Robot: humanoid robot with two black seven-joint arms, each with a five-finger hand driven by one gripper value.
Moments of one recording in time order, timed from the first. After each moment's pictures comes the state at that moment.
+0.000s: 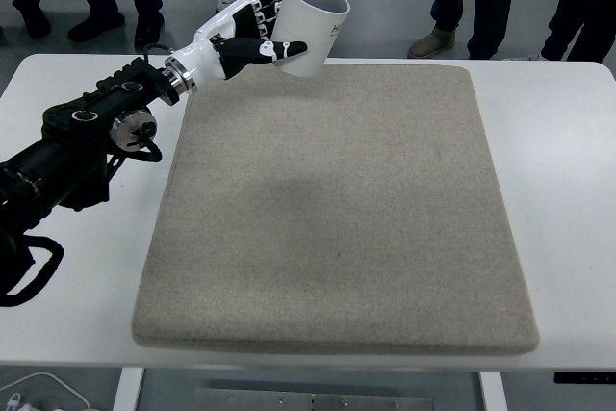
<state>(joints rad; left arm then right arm) -1.08 0.13 -0.34 -0.33 0.29 -0.59 -0.55 0.01 0.00 -0.06 0.17 -0.01 0.00 -0.13</state>
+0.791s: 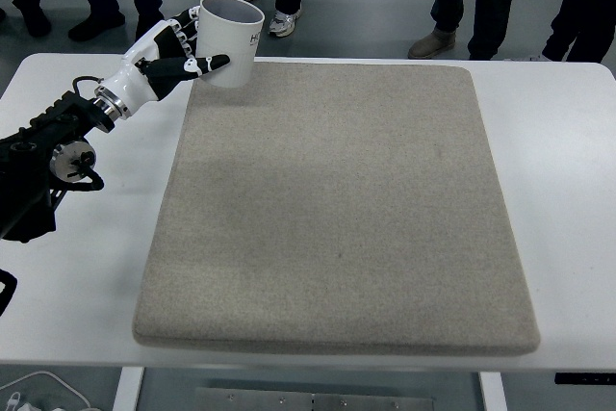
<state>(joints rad) -0.95 0.25 -0.41 -0.33 0.32 -0.61 -0.61 0.01 0.00 -0.06 0.18 -0.01 0.00 -0.13</state>
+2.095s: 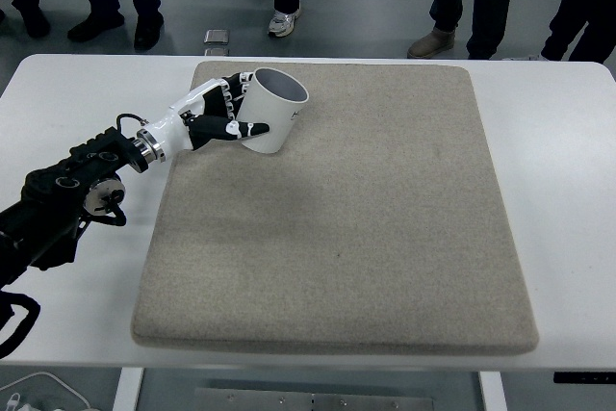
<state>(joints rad) -0.88 0.17 -0.37 -0.33 0.48 -0.61 -0.61 -0.01 0.00 -0.06 0.18 -0.01 0.00 -0.13</state>
